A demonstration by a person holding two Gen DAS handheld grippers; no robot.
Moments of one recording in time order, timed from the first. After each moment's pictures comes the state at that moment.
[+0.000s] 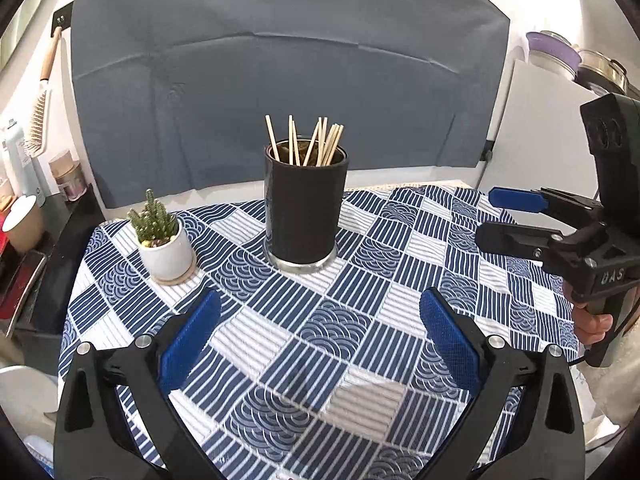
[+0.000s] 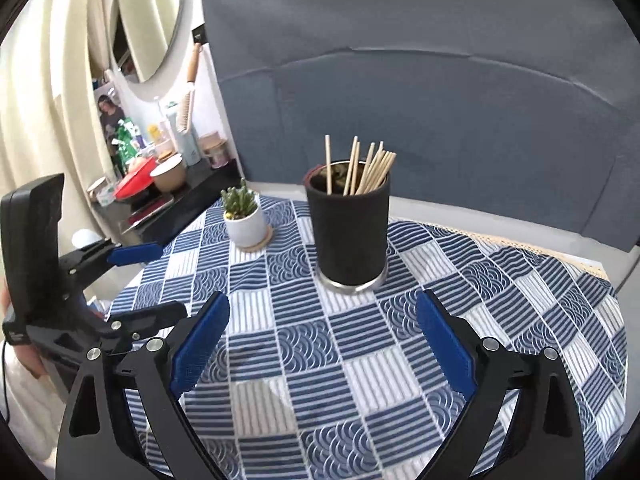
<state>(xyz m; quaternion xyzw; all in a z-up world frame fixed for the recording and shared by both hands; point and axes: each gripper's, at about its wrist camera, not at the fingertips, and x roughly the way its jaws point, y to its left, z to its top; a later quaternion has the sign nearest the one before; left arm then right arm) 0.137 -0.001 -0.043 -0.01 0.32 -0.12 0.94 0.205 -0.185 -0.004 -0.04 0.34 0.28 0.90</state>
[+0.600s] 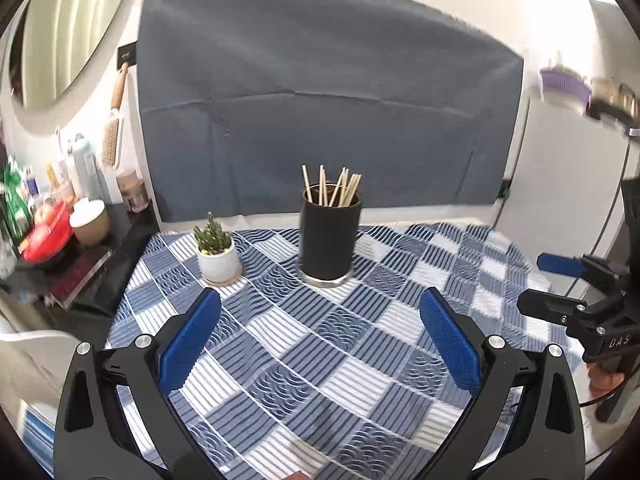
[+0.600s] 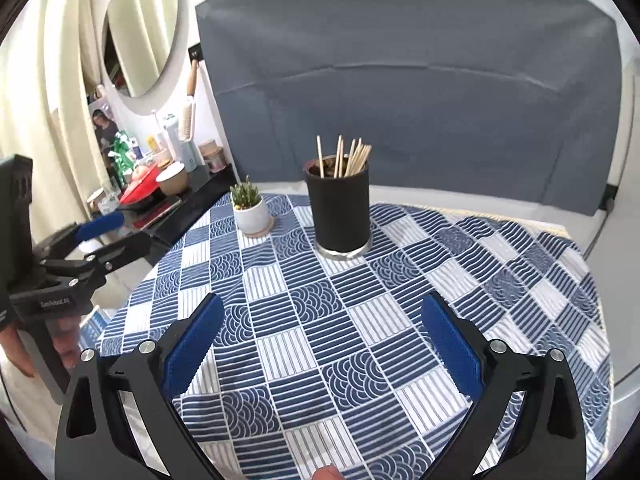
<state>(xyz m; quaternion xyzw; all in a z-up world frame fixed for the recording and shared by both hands) 0.045 -0.001 0.015 -0.04 0.27 -0.04 0.96 0.107 -0.220 0.036 -0.02 0.33 0.23 0.91</state>
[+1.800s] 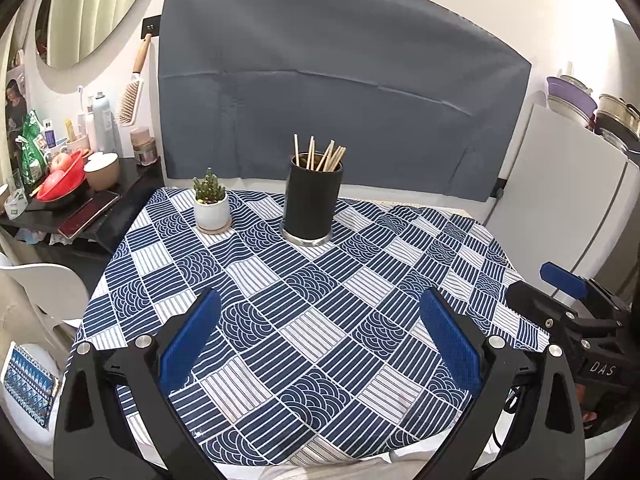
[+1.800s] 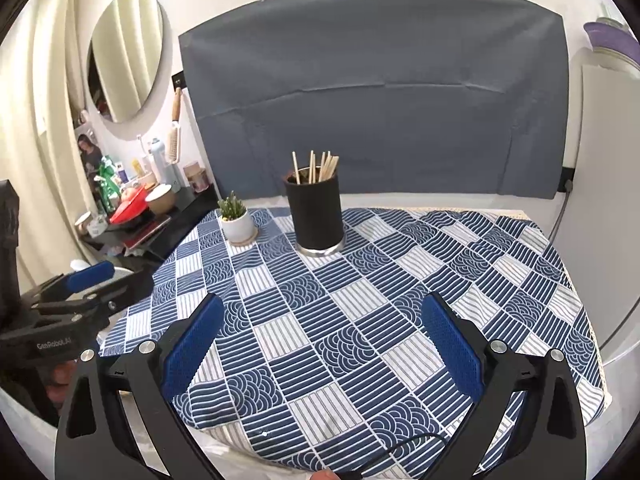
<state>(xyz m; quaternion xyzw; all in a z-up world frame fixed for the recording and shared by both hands) -0.010 -0.042 0.014 -0.07 0.30 -0.02 0.95 0.042 -0.244 0.040 0.01 0.30 0.18 0.94</state>
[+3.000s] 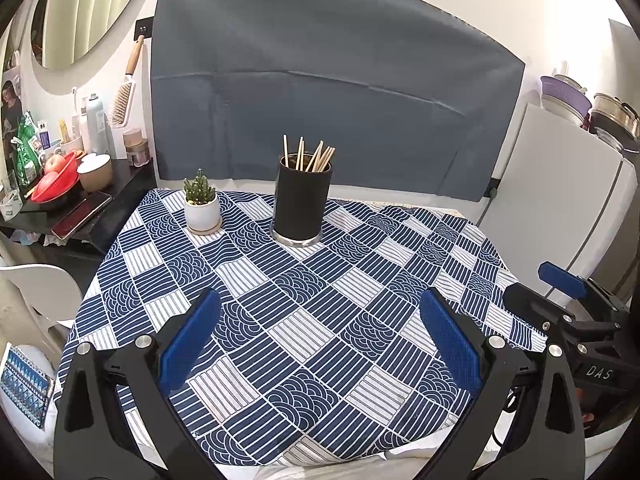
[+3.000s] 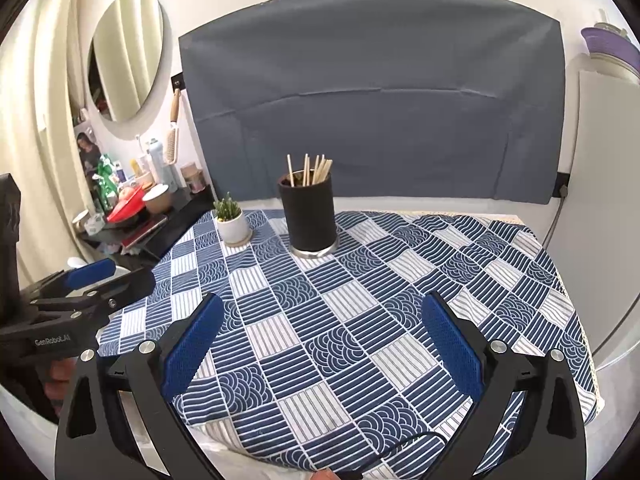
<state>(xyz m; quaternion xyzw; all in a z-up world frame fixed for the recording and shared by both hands) -0.009 -0.052 0.016 -0.07 0.30 -0.03 0.95 0.037 -0.252 0.043 0.00 0.30 0.17 0.94</state>
